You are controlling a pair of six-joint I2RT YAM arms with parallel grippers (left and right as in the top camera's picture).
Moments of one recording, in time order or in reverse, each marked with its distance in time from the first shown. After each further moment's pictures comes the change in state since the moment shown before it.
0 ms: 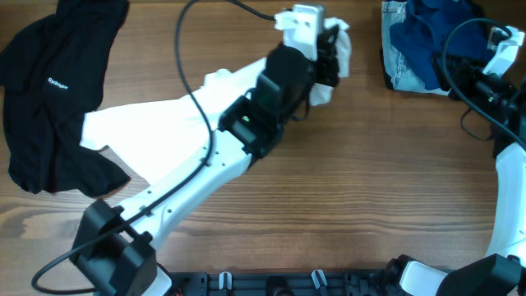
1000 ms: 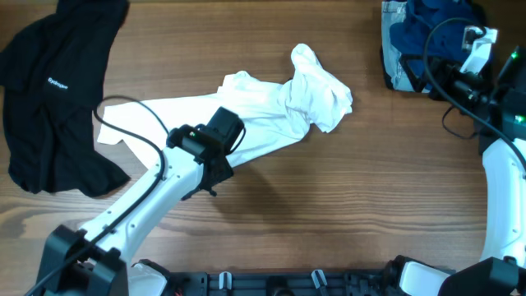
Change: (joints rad) left arm 0.239 -0.188 -0.366 -1.321 -0.093 -0.592; right arm 0.115 0.000 0.000 -0.056 0.013 0.040
